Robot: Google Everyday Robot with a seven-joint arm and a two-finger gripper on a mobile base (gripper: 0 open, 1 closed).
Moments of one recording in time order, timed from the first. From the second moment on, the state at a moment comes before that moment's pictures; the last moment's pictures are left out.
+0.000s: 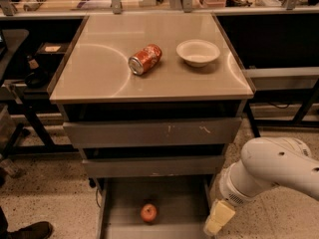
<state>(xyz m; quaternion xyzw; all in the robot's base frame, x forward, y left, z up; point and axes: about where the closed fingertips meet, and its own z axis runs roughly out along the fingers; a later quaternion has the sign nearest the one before) 0.383 -0.167 0.602 -0.51 0.85 0.10 0.10</state>
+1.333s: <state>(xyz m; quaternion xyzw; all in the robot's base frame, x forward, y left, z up) 0.396 -0.156 0.516 -0.49 0.84 0.17 0.15</state>
